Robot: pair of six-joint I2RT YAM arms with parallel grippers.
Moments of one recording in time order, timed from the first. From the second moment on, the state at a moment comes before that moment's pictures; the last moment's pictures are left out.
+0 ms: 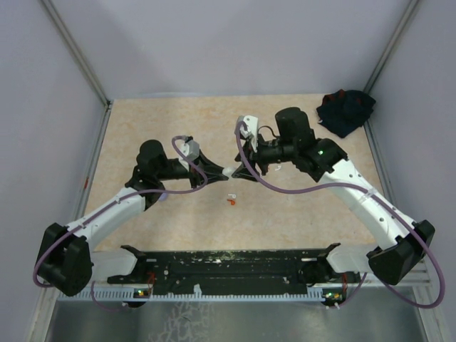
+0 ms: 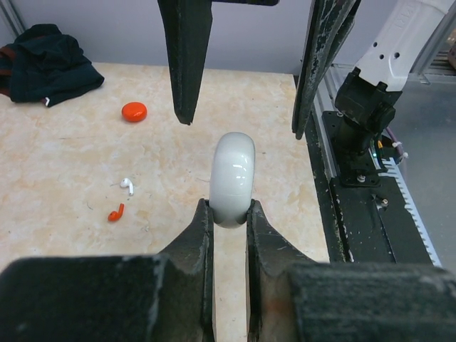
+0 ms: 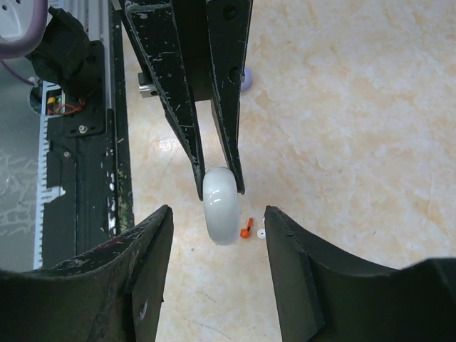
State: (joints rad) left arm -0.52 1.21 0.72 0.51 1.02 -0.03; right arm 0.64 1.27 1.37 -0.64 -0.71 -0.37
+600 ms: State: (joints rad) left arm -0.52 1.21 0.72 0.55 1.05 -0.07; right arm 0.64 1.29 1.35 -0.63 -0.67 -0.37
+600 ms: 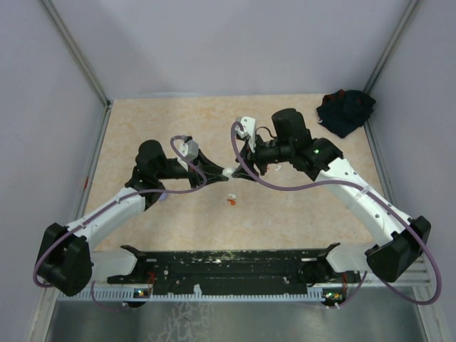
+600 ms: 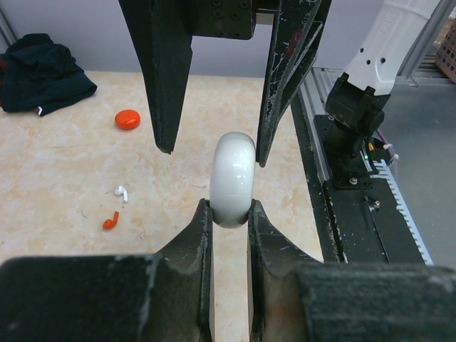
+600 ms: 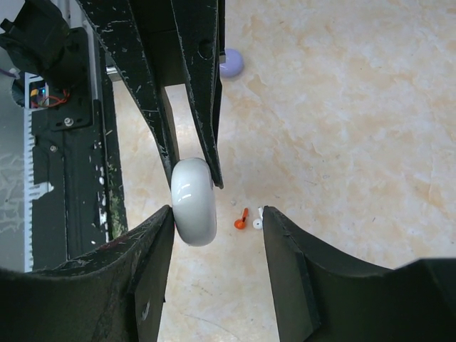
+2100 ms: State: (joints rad) left arm -0.52 1.21 0.73 0.45 0.90 -0.01; right arm 0.62 1.17 1.29 -0.52 -0.52 -0.26
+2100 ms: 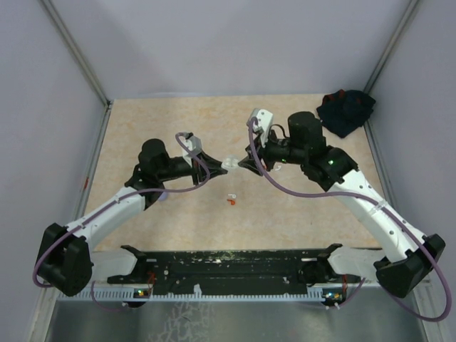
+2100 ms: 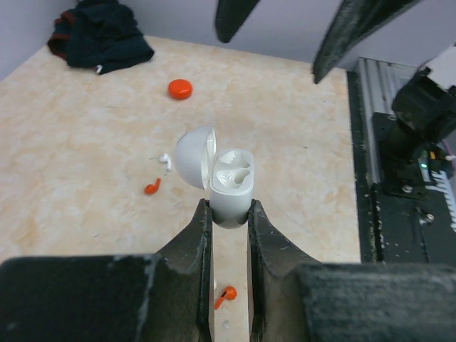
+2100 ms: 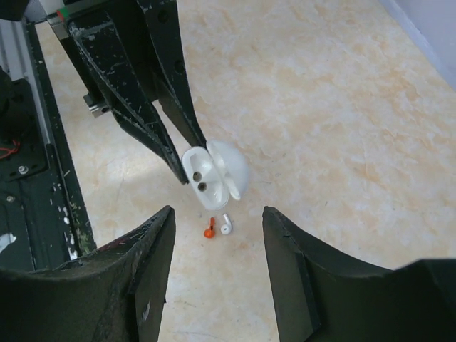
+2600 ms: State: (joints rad) left arm -0.46 1.20 0.75 0.27 0.55 0.04; right arm 0.63 1.18 0.96 -0.37 -0.30 -0.04
